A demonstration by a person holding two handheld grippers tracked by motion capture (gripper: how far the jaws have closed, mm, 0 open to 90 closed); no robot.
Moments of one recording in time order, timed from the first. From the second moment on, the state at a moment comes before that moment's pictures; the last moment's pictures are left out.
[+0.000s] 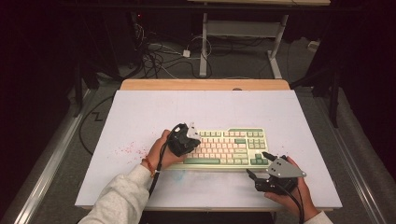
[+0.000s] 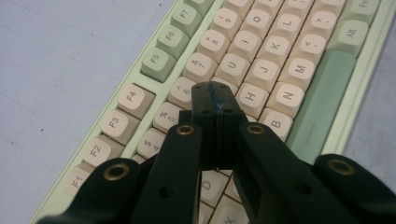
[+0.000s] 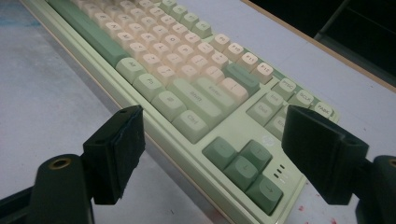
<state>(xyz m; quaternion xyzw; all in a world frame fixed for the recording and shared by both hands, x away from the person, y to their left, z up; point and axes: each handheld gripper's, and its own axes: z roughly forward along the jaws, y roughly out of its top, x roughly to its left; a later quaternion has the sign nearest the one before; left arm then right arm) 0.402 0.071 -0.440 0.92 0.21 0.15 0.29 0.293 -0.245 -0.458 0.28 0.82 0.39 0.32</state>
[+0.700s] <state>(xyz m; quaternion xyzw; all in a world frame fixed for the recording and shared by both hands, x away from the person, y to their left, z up) 0.407 0.065 -0.447 0.93 0.21 0.15 0.28 0.293 -0.244 -0.460 0.27 0.82 0.38 0.32</state>
